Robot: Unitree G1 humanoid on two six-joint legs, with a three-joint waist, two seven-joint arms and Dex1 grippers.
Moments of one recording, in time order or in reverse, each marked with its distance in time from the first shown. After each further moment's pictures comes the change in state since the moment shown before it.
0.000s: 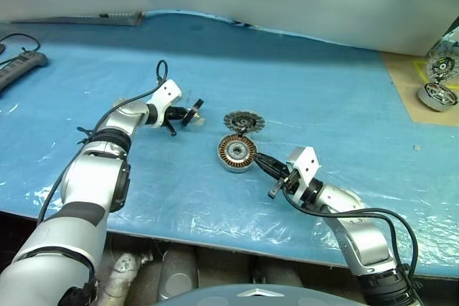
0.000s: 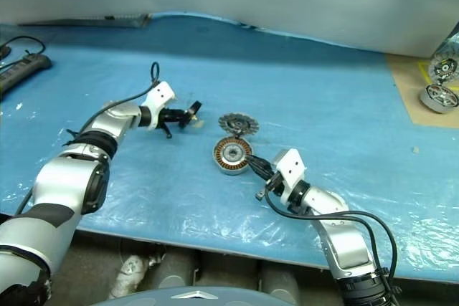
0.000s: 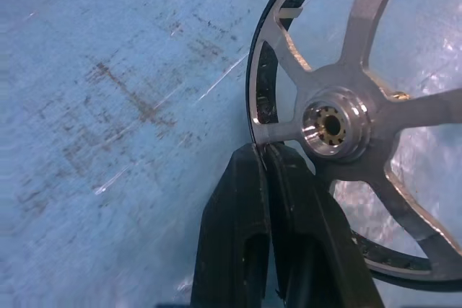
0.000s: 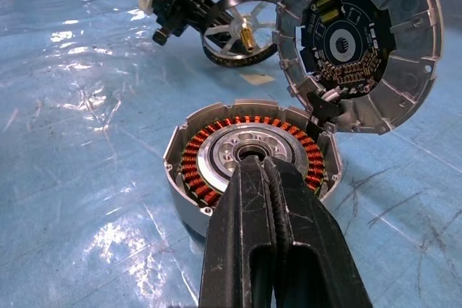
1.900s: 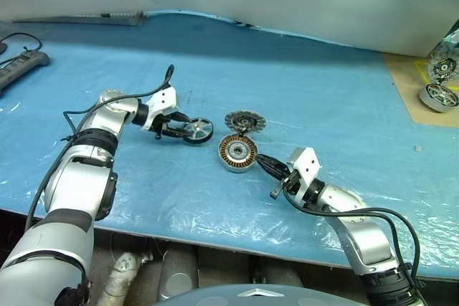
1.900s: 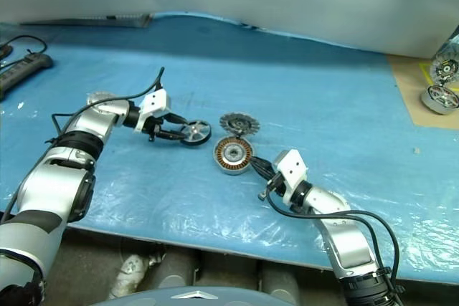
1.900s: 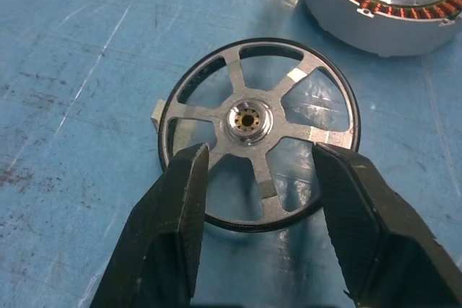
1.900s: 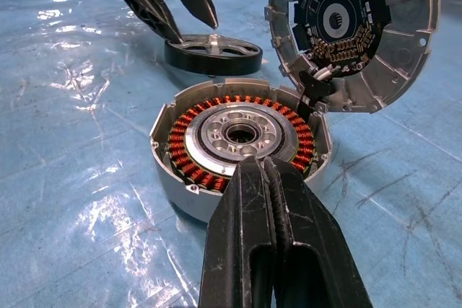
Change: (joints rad) left arm 0.053 0.074 -0.103 -0.182 -0.055 -0.076 -0.430; right arm -0.002 -0.024 0.000 0.017 -0.020 0.003 -0.013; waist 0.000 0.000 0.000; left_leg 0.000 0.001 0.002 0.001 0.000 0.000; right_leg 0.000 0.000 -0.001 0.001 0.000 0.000
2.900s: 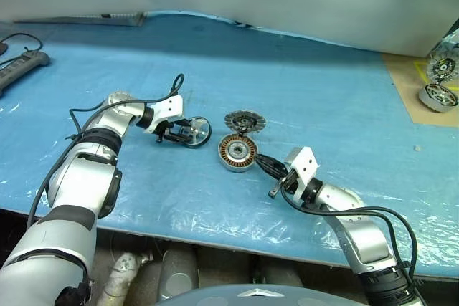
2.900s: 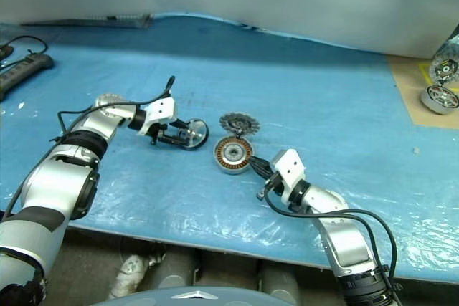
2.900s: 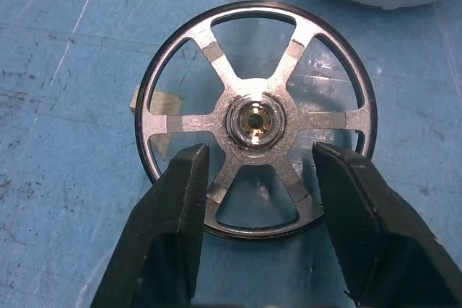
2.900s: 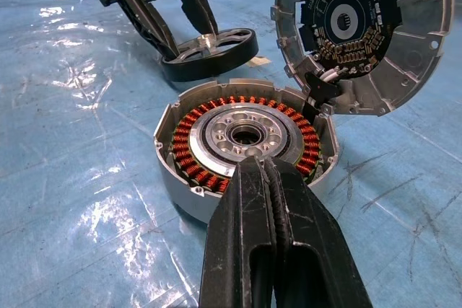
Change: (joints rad) left arm -0.025 -0.022 -0.046 0.081 0.078 -0.111 0.064; right arm -0.011 0.005 0.011 0.007 -0.010 0.001 -0.002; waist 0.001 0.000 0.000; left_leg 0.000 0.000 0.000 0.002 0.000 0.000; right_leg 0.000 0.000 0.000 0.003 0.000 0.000
